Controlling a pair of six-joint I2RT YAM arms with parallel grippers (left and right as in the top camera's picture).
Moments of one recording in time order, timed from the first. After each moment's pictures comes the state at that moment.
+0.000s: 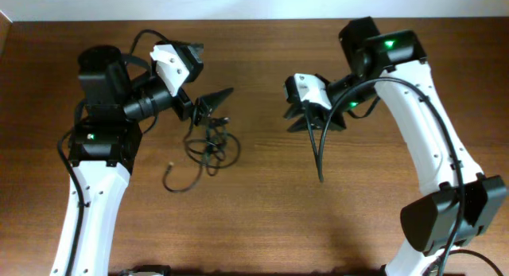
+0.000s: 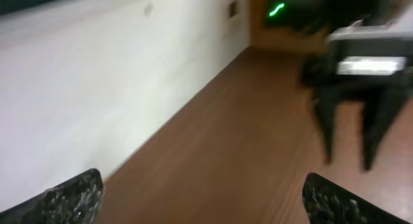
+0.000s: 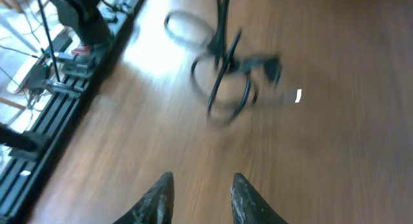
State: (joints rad) left arm 0.00 1.30 1.22 -0.25 0.95 0.46; right arm 0.27 1.89 1.89 -1.51 -0.94 -1.50
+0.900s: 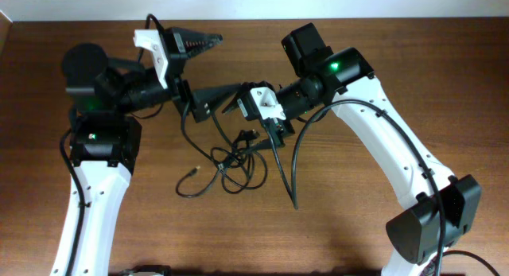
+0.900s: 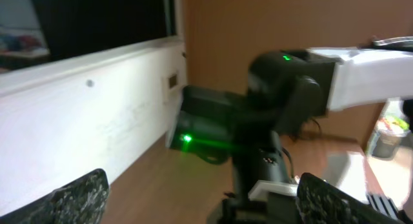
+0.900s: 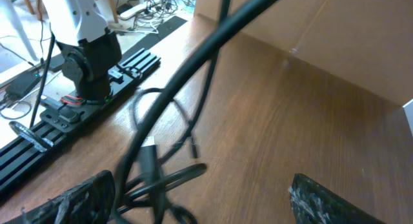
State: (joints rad) left arm -0.01 1.30 1.22 0.14 1.20 -0.02; right arm 0.49 1.89 1.86 -1.19 -1.14 -1.44
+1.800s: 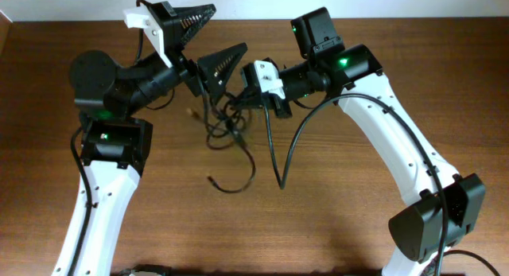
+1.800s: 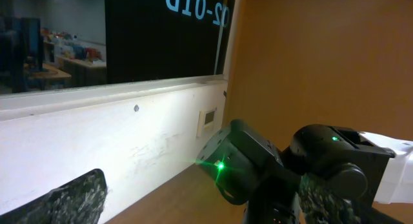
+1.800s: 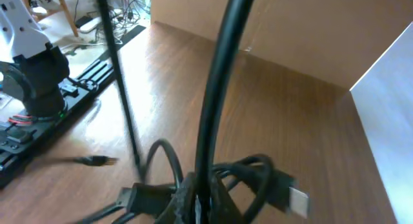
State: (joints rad) left arm -0.09 1.30 1.22 0.34 0.88 -0.31; right arm 0.45 1.89 1.85 -0.93 -1.15 -1.16
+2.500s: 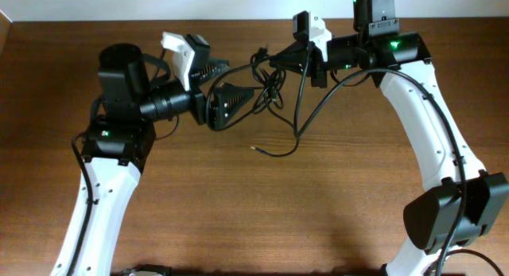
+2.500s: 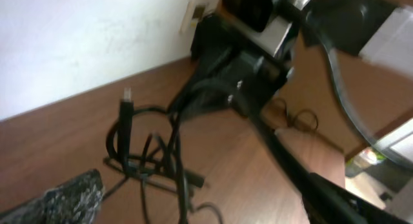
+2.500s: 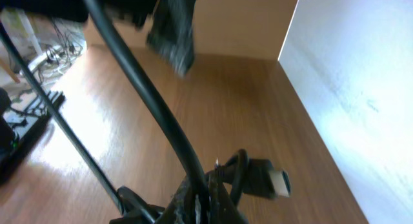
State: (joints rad) left arm -0.09 1.32 1.24 -0.31 0.97 -0.02; right arm 0.21 1.89 1.85 -0.73 -1.21 -0.84
